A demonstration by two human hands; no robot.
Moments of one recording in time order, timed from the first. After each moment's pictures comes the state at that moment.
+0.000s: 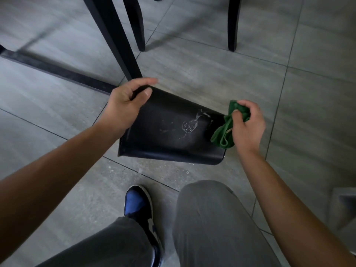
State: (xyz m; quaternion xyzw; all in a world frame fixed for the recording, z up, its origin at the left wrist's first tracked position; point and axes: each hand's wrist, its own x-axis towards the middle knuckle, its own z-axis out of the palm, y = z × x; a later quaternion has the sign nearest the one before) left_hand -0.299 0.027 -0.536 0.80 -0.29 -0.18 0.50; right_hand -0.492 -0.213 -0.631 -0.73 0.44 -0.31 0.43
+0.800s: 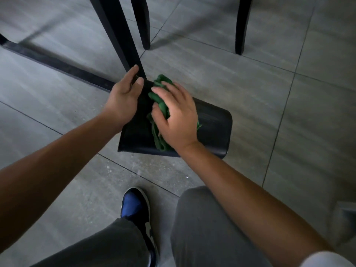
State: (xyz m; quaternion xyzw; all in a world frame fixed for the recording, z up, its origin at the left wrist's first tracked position) left_hand -0.259 0.014 -0.563 0.83 -0.17 -0.15 0.51; right_hand -0.383 -0.098 -0.584 -0.87 0.12 -0.34 0.33
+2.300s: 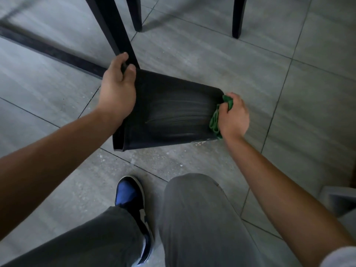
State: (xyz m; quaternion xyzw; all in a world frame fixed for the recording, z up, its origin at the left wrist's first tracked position) left_hand -0.294 0.003 -0.546 0.87 -0.12 -0.12 0.46; right_hand -0.453 -0.214 -0.649 -0.80 0.47 -0.17 0.32
